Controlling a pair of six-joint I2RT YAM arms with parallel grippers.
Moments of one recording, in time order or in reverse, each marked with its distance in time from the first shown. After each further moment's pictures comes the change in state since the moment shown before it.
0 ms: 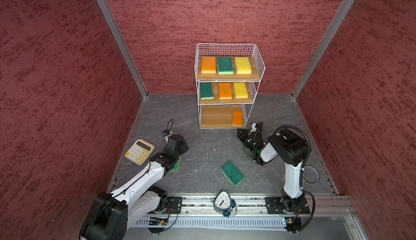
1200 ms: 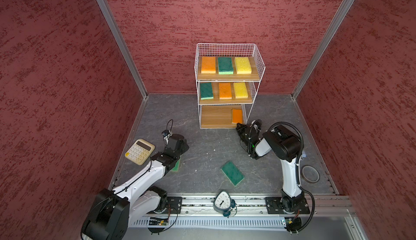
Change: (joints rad) left arm 0.001 0.035 0.000 0.025 0.007 -0.065; right arm 0.003 0.084 0.169 -0.068 0.141 0.147
